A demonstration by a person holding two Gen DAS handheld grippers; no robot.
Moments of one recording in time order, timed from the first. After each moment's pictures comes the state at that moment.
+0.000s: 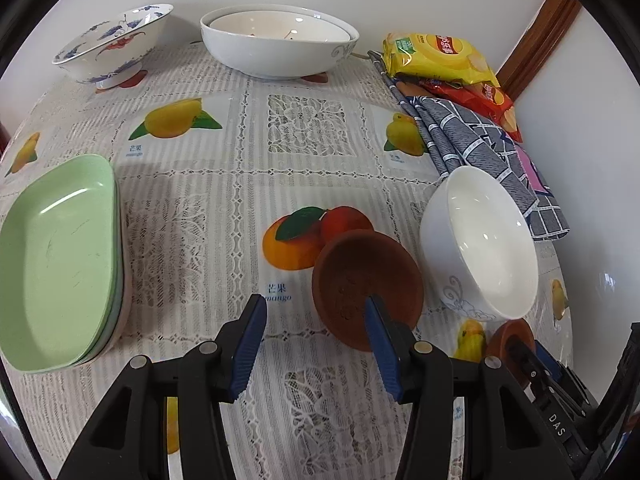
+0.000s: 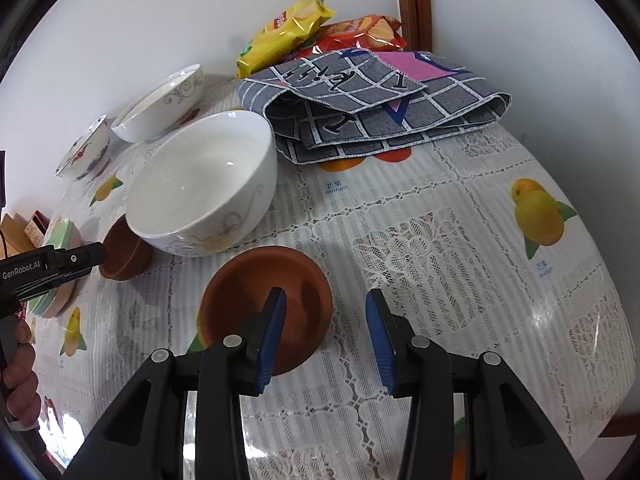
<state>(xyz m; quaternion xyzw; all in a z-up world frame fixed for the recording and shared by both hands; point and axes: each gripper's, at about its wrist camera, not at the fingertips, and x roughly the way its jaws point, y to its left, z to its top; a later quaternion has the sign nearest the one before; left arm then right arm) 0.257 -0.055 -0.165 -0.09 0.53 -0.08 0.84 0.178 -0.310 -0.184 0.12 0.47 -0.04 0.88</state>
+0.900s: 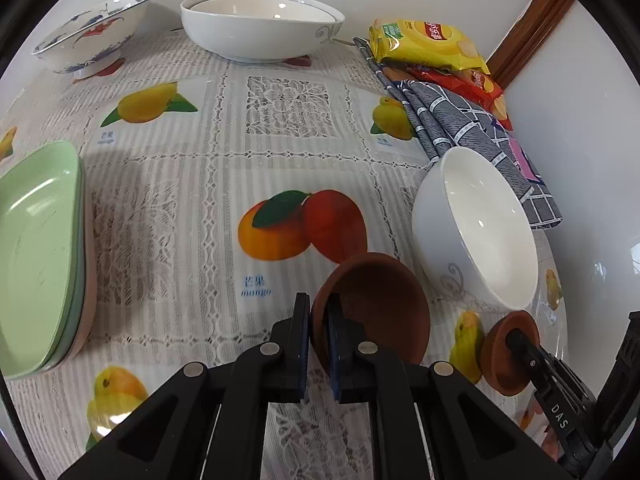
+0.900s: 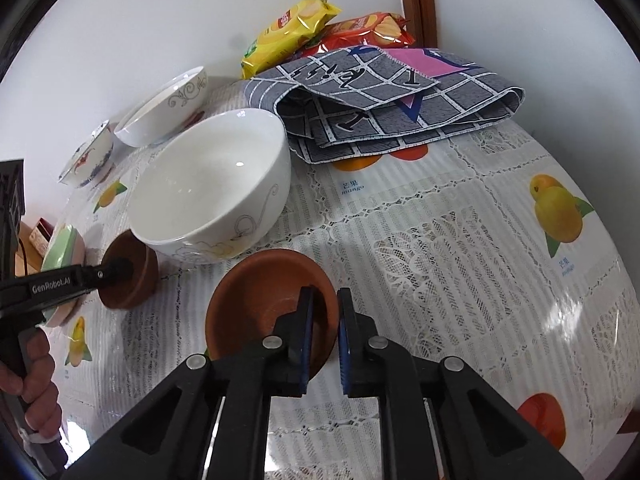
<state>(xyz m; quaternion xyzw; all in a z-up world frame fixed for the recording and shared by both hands) 0.257 -0.059 -0.178 -0.10 0.54 -0.11 0.83 0.182 -0.303 -0.184 0.13 0.46 -0.03 0.88</state>
